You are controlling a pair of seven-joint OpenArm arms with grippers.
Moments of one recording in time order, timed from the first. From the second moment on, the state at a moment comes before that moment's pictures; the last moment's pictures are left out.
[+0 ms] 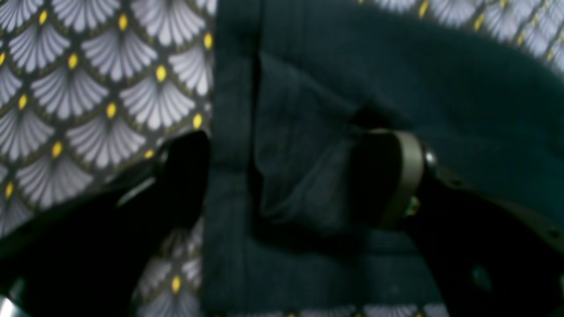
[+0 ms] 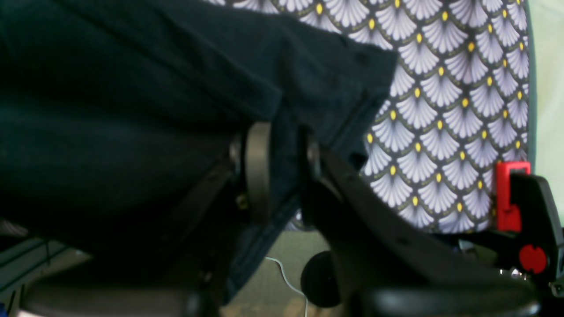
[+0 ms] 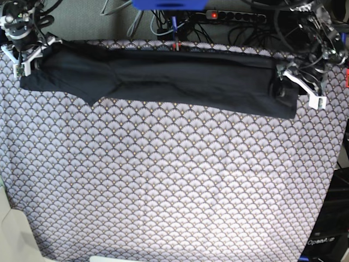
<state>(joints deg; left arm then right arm) 12.0 -9.3 -38.7 85.0 -23.1 -39.8 47.0 -28.6 1.3 45.0 103.0 -2.6 40.1 -28.2</state>
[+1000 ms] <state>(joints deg) 13.1 -8.4 -35.1 85.1 -24.6 -38.7 47.5 -27.4 1.4 44.9 99.1 -2.6 40.1 -28.1</state>
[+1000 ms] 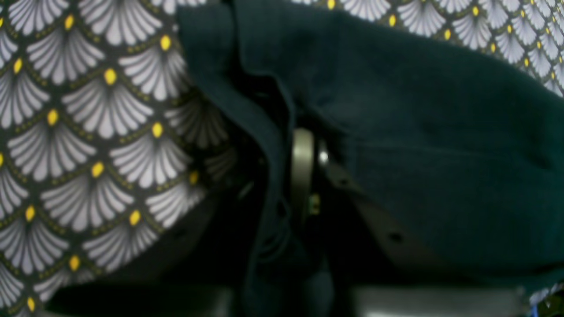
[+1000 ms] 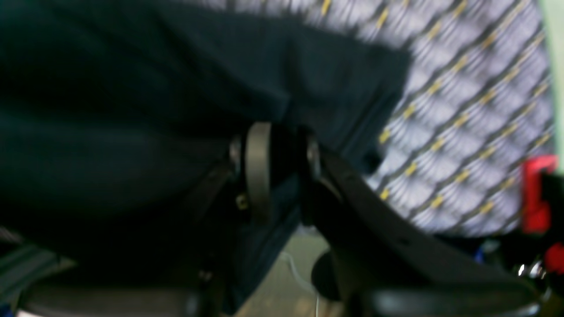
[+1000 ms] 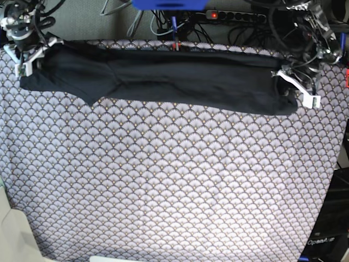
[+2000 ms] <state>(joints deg) 14.4 5.2 -2.6 114.1 -21.7 -39.3 65.8 -25.1 2.6 44.8 93.3 -1.5 39.9 -26.5</state>
